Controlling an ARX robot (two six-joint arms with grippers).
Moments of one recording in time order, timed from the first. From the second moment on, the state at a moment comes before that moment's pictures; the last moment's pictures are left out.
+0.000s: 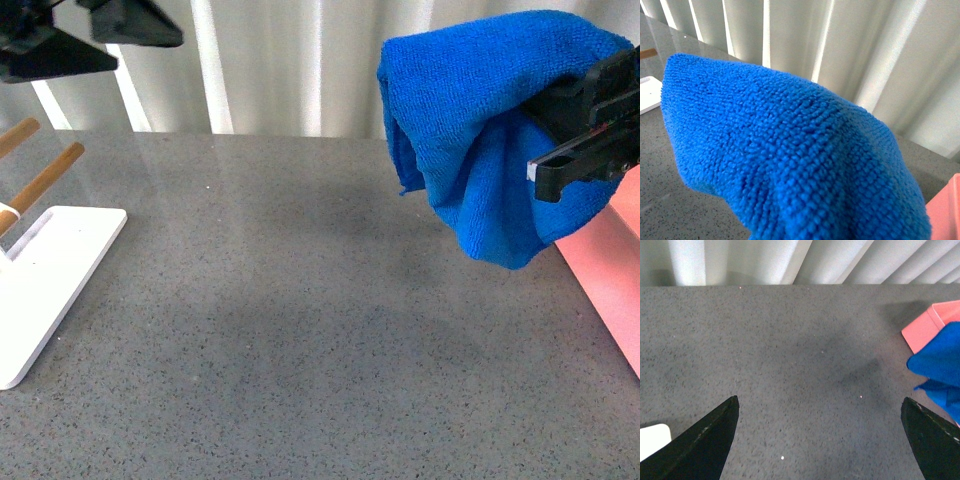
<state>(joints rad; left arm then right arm) 0.07 1.84 1.21 0.07 0.58 0.00 0.18 1.65 0.58 0.86 -0.32 -0.22</state>
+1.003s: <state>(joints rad) 0.10 0.95 0.16 0.79 0.10 0.00 0.15 1.69 0.54 0.87 -0.32 -0.21</state>
